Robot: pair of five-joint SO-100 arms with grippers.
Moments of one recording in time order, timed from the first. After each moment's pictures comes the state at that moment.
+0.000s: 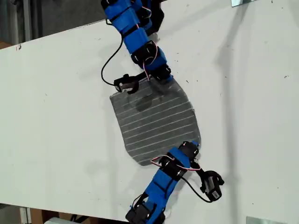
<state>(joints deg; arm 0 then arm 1) 26.5 58.2 56.7 72.6 -87.6 -19.7 105.6 119.0 62.0 78.8</state>
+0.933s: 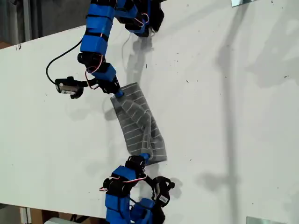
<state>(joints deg) -0.5 105.2 97.9 79.5 -81.0 17.4 98.8 88.8 75.3 49.7</state>
